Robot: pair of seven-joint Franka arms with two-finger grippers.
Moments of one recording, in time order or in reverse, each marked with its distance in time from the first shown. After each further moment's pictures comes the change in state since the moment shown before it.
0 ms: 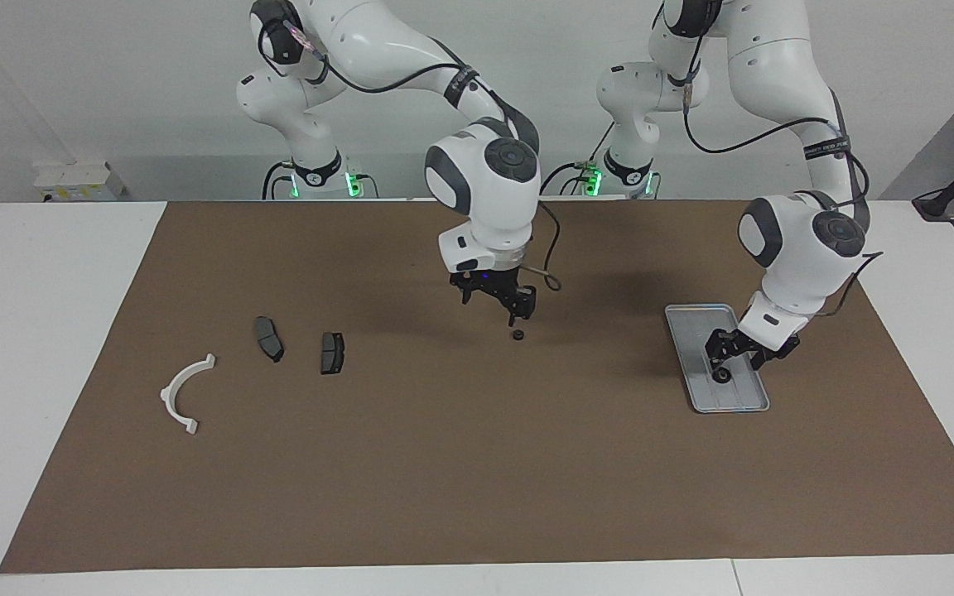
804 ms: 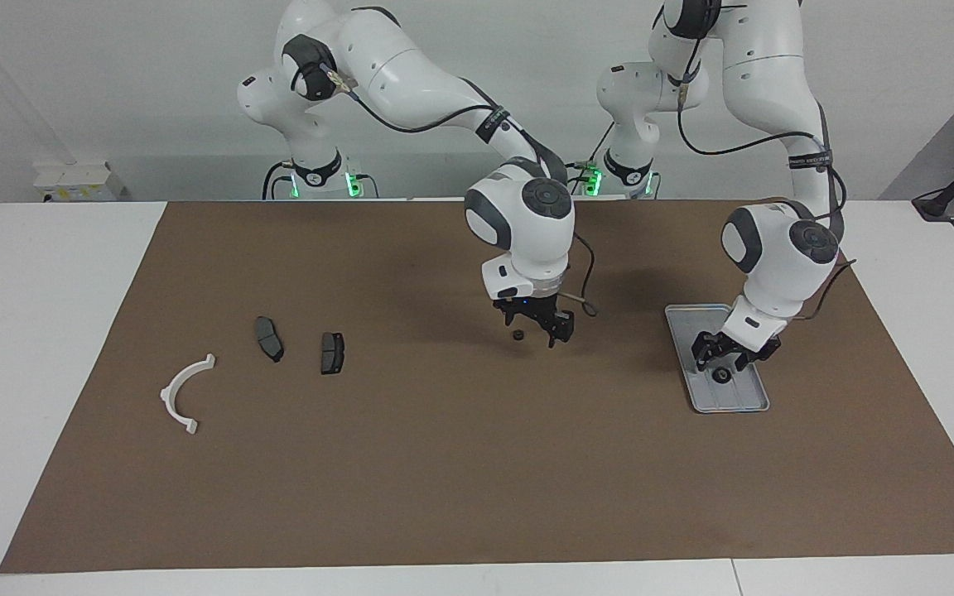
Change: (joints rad) left arm 0.000 0.006 -0.010 -0.080 -0.020 0.105 0.010; right arm 0.041 0.150 0.000 0.098 0.064 0.119 0.081
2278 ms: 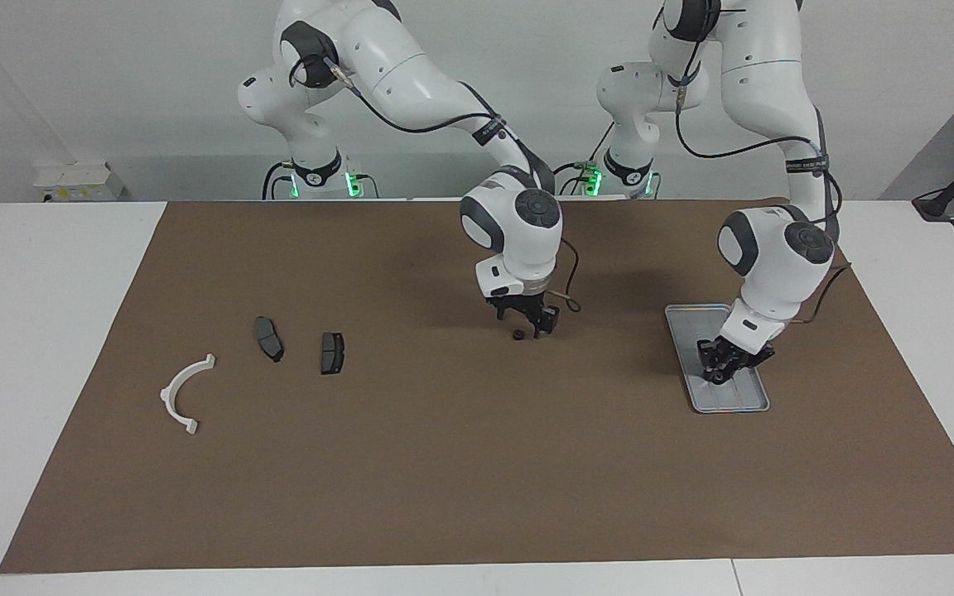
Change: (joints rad) left arm -0.001 0.012 -0.004 0.009 -0.004 0.043 0.000; right arm 0.031 -0.062 -0.001 -0.234 0.003 0.119 0.000
